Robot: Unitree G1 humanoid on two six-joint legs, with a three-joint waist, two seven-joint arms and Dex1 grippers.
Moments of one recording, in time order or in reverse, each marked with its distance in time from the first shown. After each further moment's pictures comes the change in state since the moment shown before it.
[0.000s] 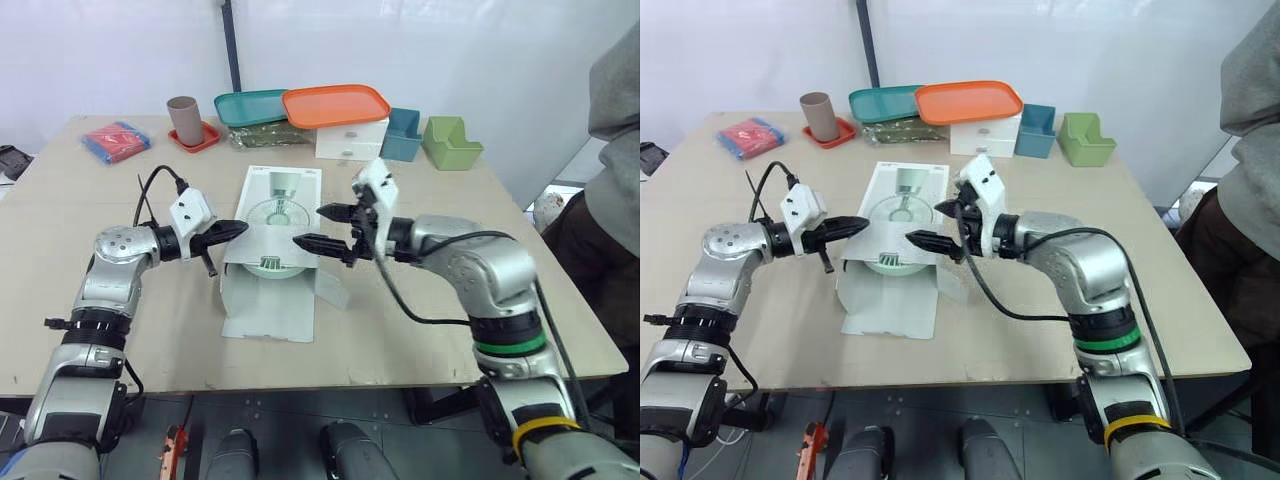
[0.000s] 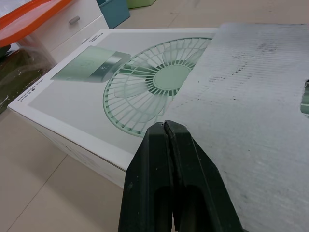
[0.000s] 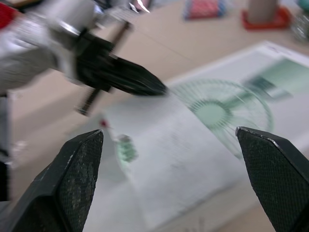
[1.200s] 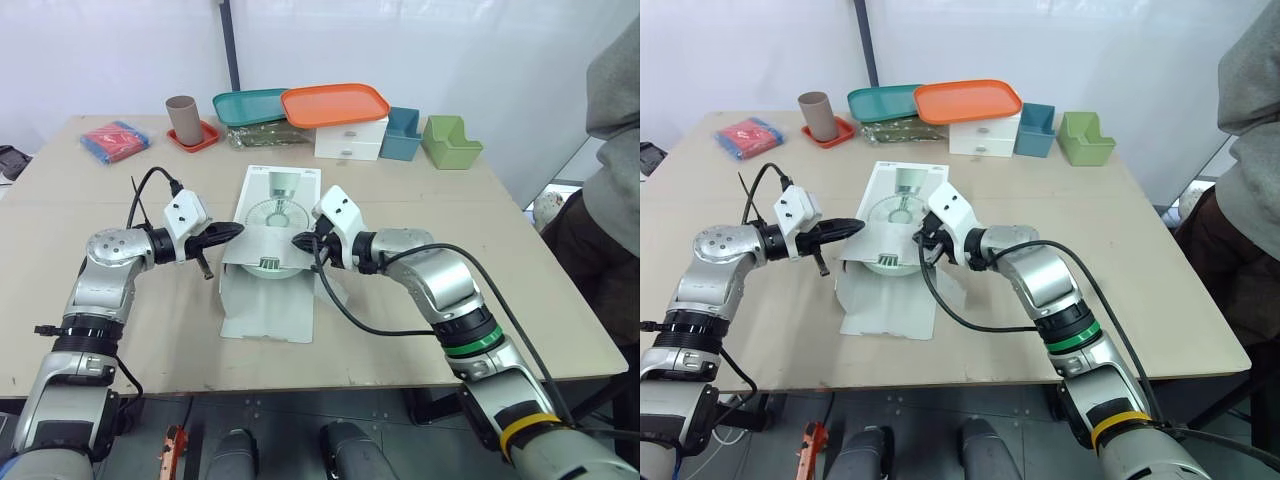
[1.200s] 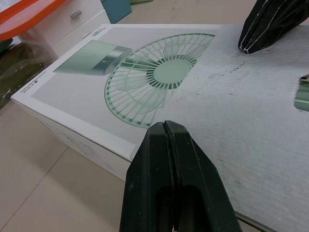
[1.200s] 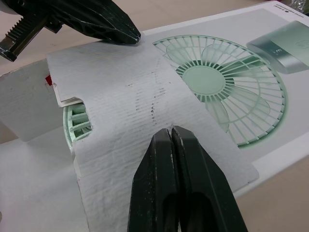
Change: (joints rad) left arm 0.041 0.028 0.004 -0.078 -0.019 0.060 0.015; right arm 0.006 0.045 0.172 0.105 -0.214 -0.205 0.008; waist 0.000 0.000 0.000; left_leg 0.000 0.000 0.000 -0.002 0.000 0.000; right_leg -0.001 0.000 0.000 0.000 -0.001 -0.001
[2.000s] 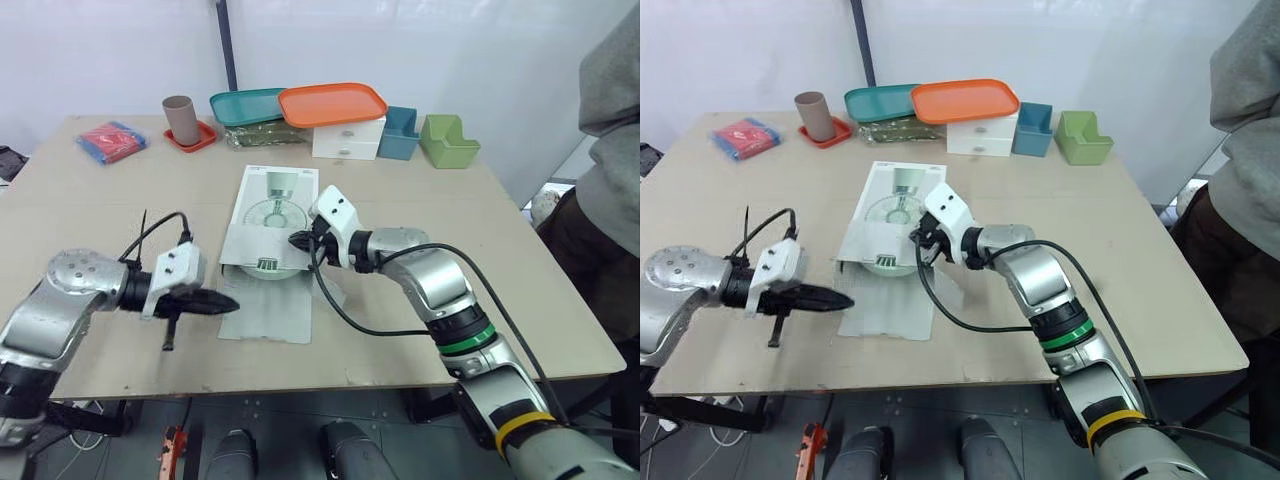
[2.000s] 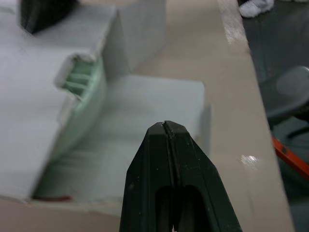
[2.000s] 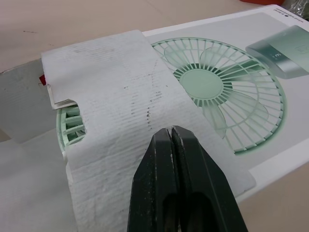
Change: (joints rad) left arm 0.311 0.345 -0.069 -0.595 -0.170 0.391 -0.303; right arm -0.011 0.029 -0.001 0.052 -0.040 -0.060 0.016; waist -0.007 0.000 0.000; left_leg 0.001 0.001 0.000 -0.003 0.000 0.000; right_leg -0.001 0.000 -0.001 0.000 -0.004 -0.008
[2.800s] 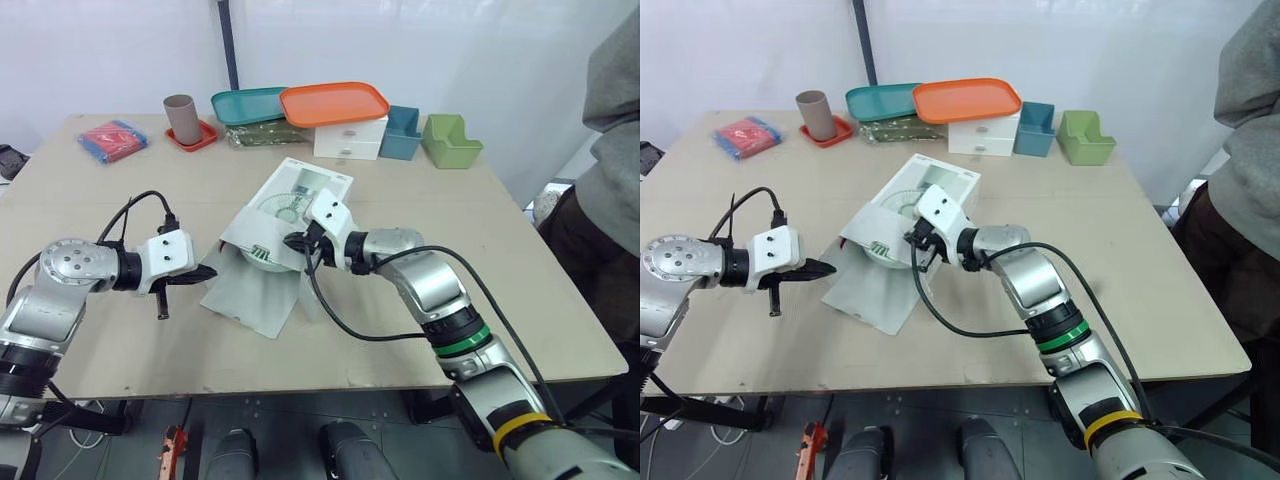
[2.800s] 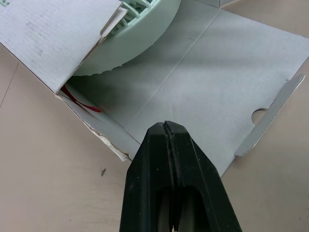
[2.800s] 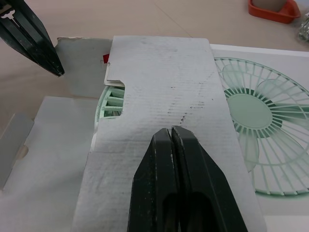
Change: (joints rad) left arm -0.097 -0.035 -0.009 0.225 0.209 -0.228 0.191; right arm 0.009 0.013 0.019 0.013 -0.051 -0.082 0.046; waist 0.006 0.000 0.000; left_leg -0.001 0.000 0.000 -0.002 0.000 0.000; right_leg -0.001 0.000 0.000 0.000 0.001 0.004
